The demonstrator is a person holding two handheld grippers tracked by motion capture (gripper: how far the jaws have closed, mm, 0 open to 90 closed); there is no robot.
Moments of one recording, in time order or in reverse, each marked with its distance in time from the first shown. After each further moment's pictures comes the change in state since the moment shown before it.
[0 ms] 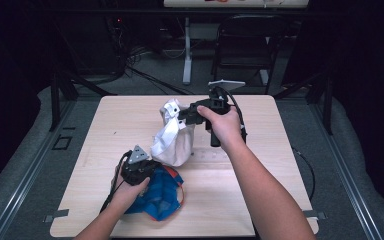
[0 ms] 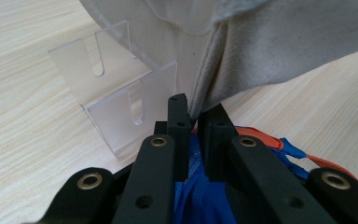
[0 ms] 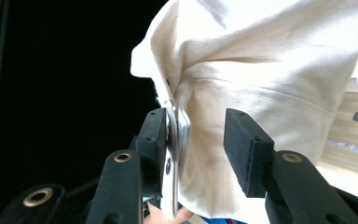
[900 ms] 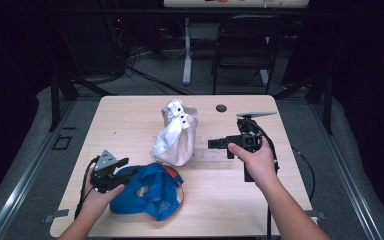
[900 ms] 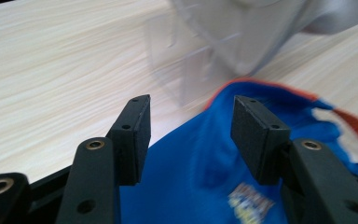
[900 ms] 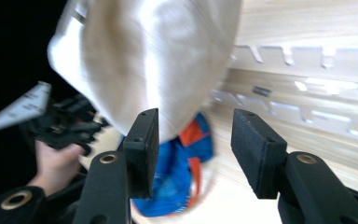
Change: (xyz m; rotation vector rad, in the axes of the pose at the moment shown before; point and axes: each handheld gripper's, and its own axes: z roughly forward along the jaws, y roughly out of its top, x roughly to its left) left arm 0.042 -0.033 -0.066 -0.008 0.089 -0.060; right arm -0.064 -0.077 -0.046 -0.116 -0.129 -0.236
